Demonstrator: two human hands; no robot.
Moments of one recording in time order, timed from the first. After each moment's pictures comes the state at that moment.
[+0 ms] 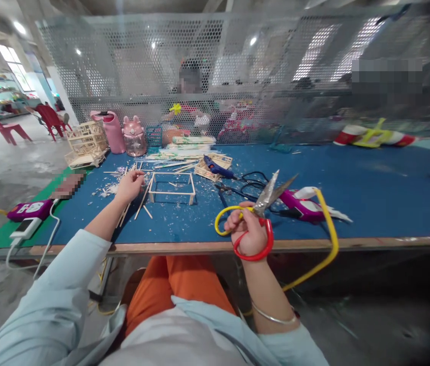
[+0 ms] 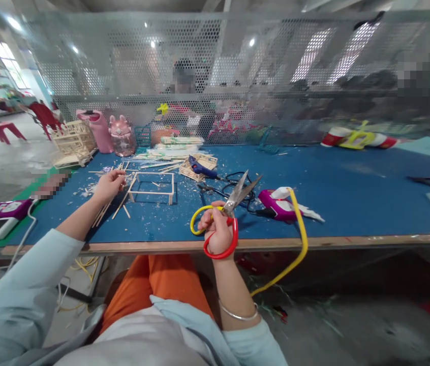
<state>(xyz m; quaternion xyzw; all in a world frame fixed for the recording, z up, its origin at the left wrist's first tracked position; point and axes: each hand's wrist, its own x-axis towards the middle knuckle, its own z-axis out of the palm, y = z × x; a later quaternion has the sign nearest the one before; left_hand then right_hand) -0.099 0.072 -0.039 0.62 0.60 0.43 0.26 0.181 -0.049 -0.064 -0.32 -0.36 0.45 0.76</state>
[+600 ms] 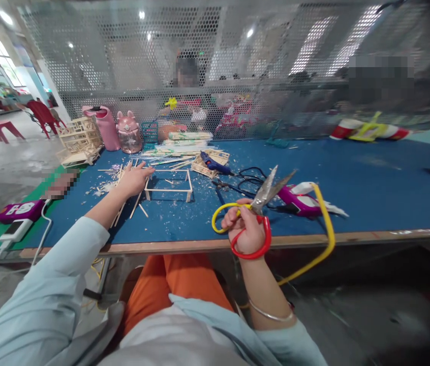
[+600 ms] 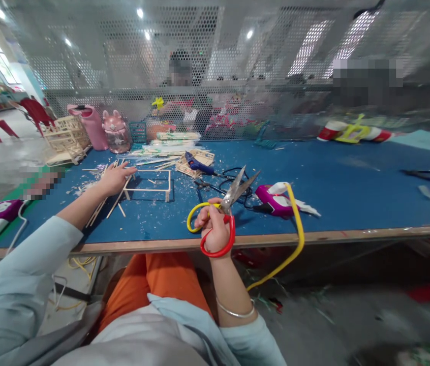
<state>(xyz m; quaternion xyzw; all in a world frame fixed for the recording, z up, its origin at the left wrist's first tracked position) -0.092 0.097 -0.035 0.84 0.53 0.09 -0.09 0.182 -0.050 -0.065 -0.32 -0.38 0.44 0.75</state>
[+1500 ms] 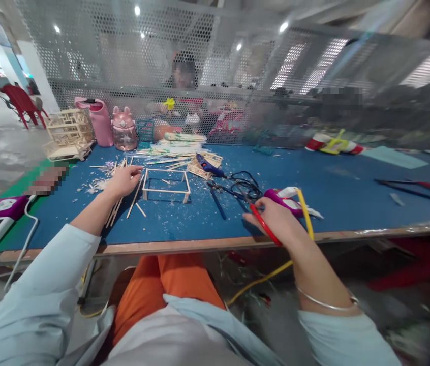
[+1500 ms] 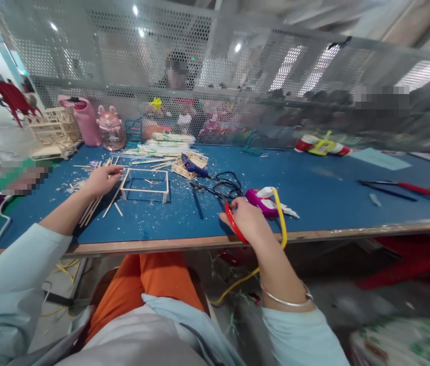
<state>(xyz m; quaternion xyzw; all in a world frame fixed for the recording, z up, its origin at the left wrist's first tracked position) -0.103 0.080 -0.035 0.75 0.57 0.32 0.09 0.268 -0.042 -0.015 -0.77 -0.62 0.01 0.17</state>
